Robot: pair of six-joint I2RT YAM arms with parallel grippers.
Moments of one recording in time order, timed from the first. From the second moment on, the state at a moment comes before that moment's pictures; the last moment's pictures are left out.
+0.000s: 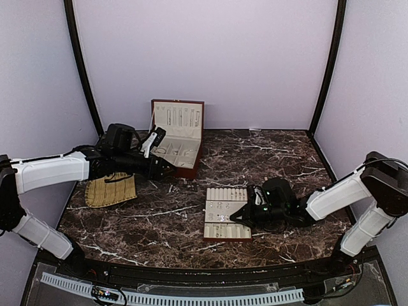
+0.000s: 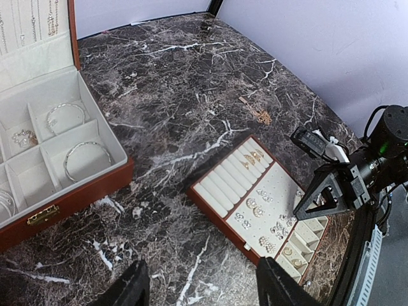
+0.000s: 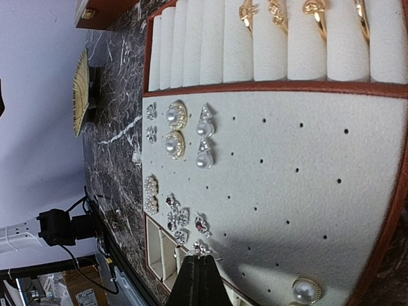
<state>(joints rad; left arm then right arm) -0.57 1.39 0.91 -0.12 0.41 -0.14 0.87 1.56 0.47 0.44 -0.31 1.11</state>
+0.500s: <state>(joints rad) -0.57 1.37 0.91 -0.12 0.41 -0.14 0.87 1.55 0.46 0.44 -0.27 1.12</state>
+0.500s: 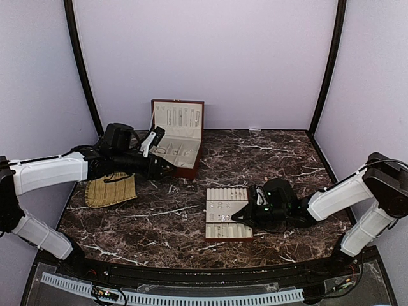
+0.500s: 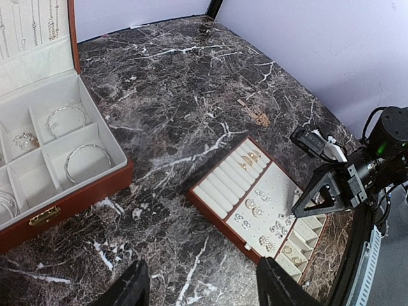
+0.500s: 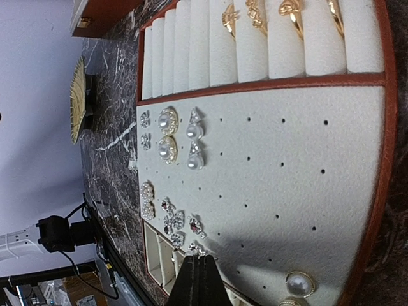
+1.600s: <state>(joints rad) -0.57 1.36 0.90 -0.12 0.41 -0.14 0.90 1.33 0.57 0.03 -0.13 0.88</state>
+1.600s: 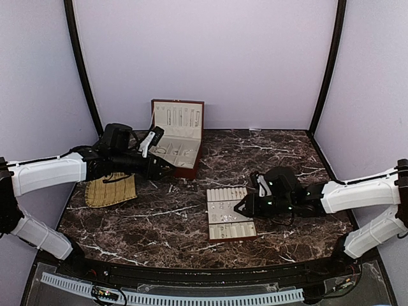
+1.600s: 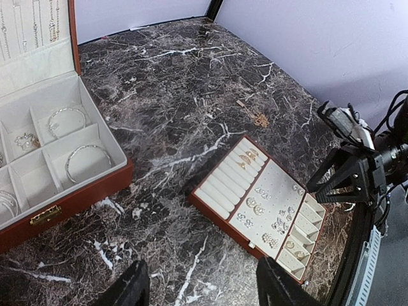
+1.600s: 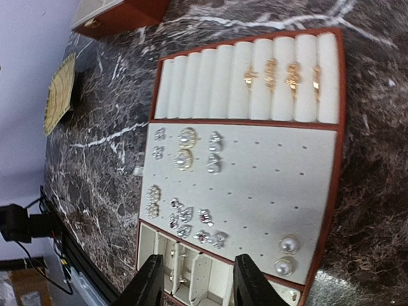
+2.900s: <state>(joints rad) -0.57 1.33 0.89 -0.09 0.40 -0.14 1.39 1.77 1.02 -0.37 0.22 0.49</state>
